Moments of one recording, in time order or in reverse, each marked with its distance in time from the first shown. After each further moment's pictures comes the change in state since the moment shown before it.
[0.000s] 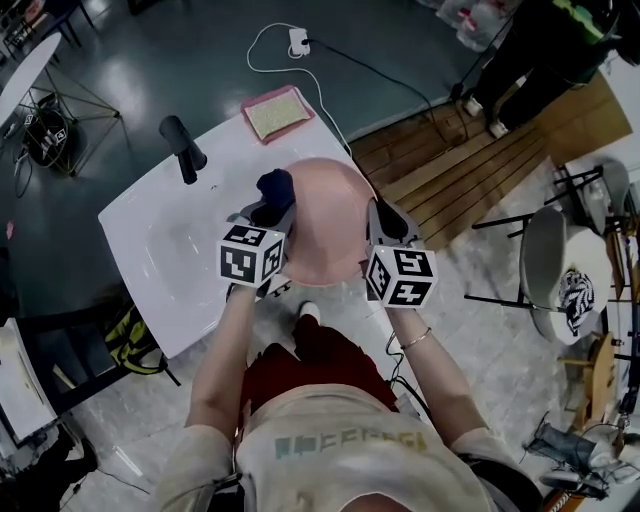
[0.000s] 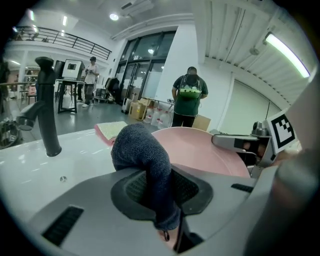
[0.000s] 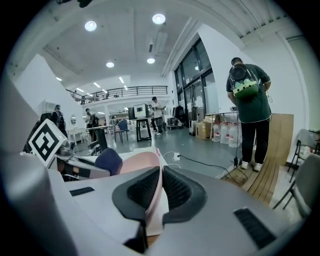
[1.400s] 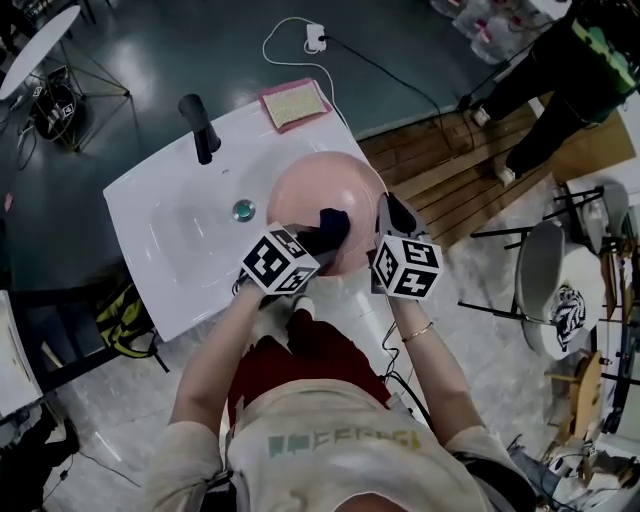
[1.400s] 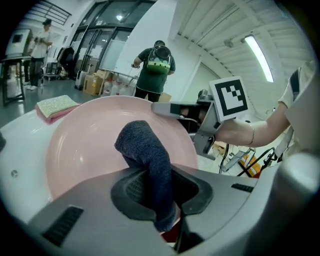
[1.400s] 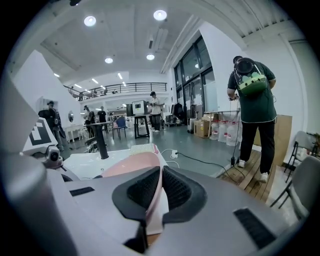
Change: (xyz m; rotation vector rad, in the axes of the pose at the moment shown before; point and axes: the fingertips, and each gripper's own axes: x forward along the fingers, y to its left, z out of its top) left arm -0.013 -0.104 -0.063 0.159 0.315 -0.452; right arm 0.011 -0.003 -0.005 -0.009 0.037 -0.022
